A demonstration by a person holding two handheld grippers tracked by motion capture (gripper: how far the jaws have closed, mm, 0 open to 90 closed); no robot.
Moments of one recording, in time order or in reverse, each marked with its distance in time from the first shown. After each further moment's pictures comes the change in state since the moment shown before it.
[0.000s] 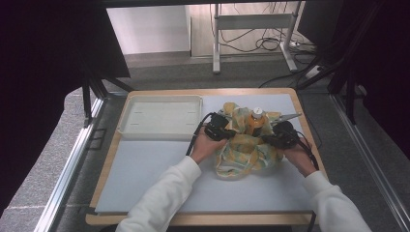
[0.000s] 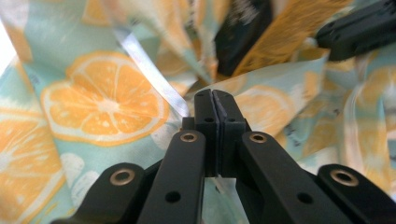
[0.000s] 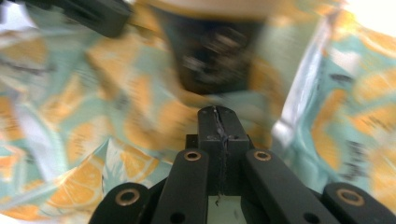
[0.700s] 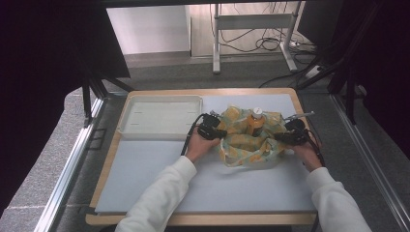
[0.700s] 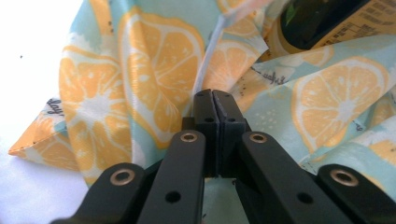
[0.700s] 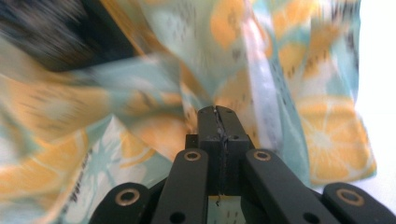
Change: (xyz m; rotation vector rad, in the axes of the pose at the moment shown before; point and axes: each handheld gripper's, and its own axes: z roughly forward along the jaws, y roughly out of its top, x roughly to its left) left arm 0.026 -0.013 0.005 0.031 0.028 -0.059; right arm -0.047 -0.015 0.008 -0.007 -0.046 0.133
